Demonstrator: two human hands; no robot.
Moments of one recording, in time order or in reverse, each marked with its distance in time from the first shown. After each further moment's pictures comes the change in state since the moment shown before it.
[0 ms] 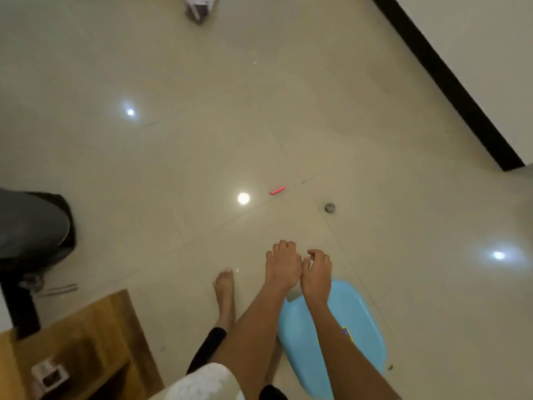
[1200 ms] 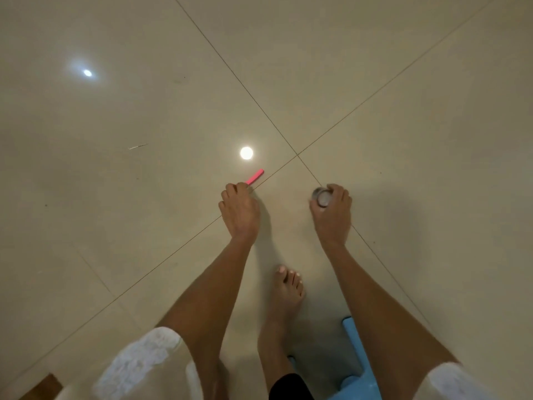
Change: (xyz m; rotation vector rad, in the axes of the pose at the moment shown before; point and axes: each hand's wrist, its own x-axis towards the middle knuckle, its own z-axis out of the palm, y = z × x) left_hand 0.432 -0.113 0.161 0.178 0.387 -0.271; right_hand 0.392 0.141 0.205 -0.056 0.112 0.002
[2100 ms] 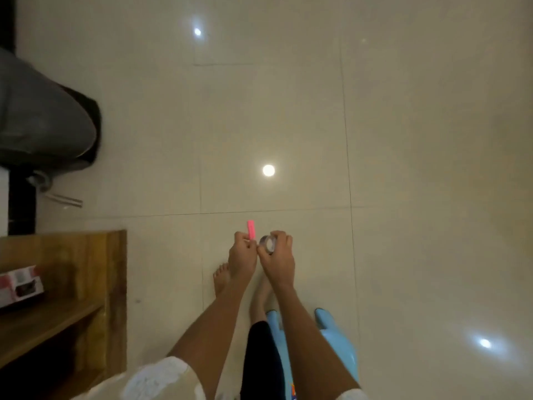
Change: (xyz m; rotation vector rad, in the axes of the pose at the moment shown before) left_hand -0.236 -0.168 -0.248 -1.001 -0.110 -0.750; right_hand -0.326 -0.238 -0.109 -0.113 -0.652 -0.337
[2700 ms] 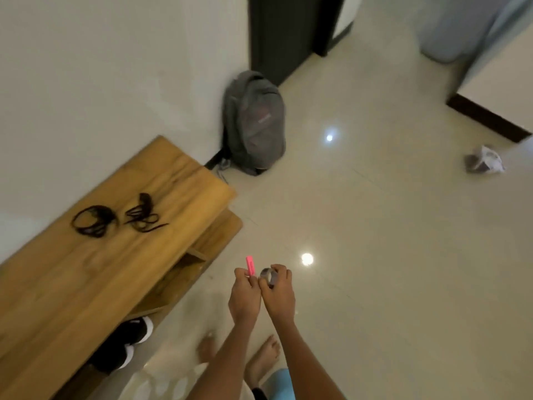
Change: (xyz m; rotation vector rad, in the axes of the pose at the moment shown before) left_hand -0.156 -0.141 -0.263 -0.351 0.489 -0.255; right_hand -0.243 -0.156 0.144 -0.406 -0.357 -0.517
